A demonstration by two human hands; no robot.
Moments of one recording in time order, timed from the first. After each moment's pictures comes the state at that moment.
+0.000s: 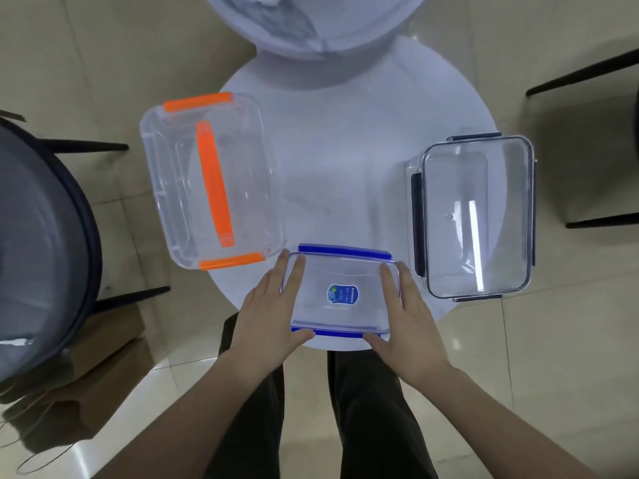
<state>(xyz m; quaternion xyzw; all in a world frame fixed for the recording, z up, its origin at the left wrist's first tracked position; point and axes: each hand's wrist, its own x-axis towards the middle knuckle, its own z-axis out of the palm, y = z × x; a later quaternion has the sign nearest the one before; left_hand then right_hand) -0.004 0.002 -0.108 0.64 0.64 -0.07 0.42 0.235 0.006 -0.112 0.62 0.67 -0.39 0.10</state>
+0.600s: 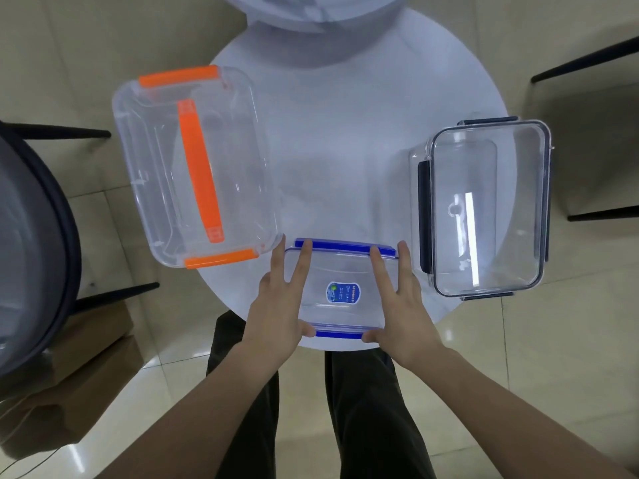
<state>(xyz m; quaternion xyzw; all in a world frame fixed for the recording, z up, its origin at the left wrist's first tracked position) 0.017 0.016 -0.124 0.60 0.67 -0.09 0.44 0.224 0.019 -0.136 0.61 0.67 -0.41 0.13</state>
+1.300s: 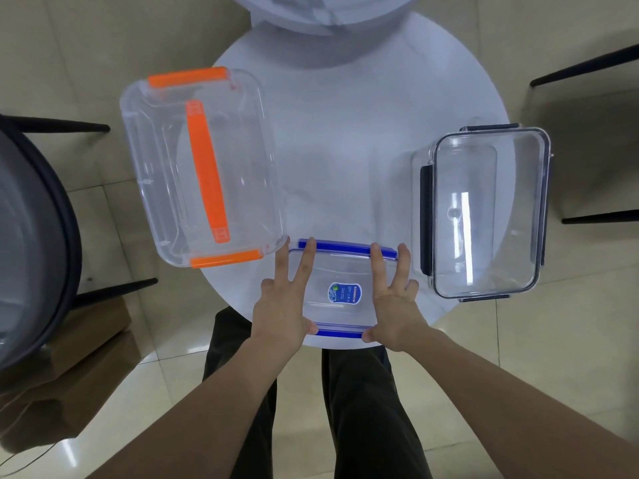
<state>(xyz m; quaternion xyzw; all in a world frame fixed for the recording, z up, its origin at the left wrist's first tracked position) 0.023 0.023 -0.124 0.56 0.68 -0.17 0.44 0.211 0.031 -0.150 0.62 0.63 -0.40 0.24</state>
